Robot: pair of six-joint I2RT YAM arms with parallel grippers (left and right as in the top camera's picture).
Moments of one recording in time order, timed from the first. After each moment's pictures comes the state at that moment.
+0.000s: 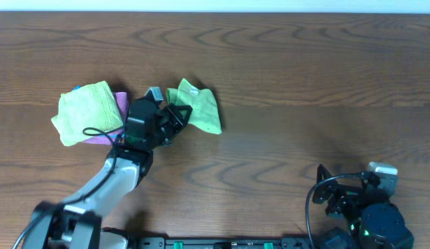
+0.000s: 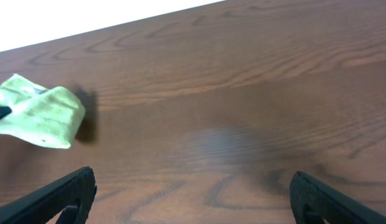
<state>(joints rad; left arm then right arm) -0.26 1.42 0.54 0.36 0.38 -1.08 0.47 0.25 0.74 -1.04 0.39 0.49</state>
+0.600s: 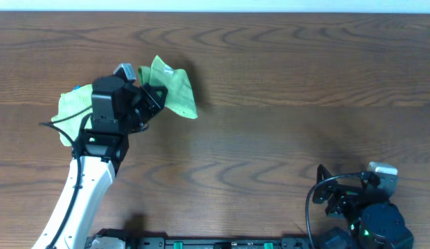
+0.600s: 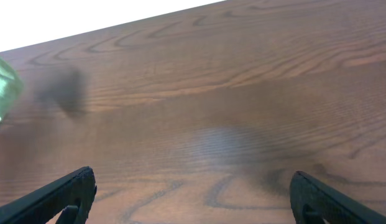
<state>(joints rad) -0.12 1.23 0.85 -0.18 0.38 -0.85 0.47 0.25 0.74 -1.04 0.39 0.49</state>
